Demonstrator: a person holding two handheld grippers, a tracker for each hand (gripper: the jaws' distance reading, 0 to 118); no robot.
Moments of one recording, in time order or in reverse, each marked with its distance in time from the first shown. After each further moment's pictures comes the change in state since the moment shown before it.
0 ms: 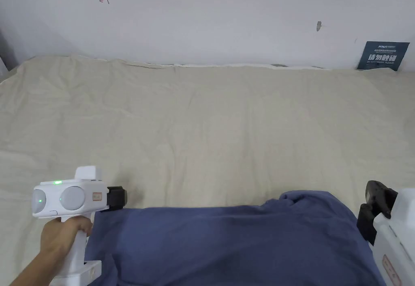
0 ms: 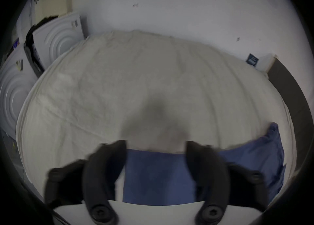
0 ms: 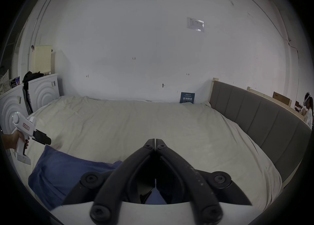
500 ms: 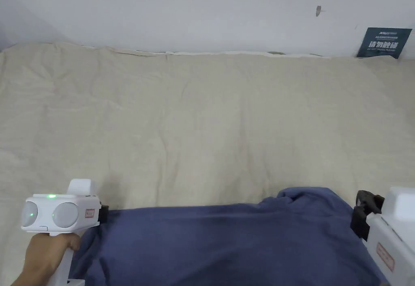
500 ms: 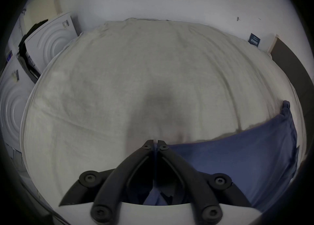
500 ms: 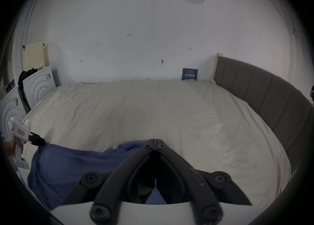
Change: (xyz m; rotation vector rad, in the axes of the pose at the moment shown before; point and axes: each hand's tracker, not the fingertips) left arm 0.000 -0.016 -0.033 -0.043 0.027 -0.146; right arm 0.018 -0.030 -0.078 -0.207 0.029 -0.065
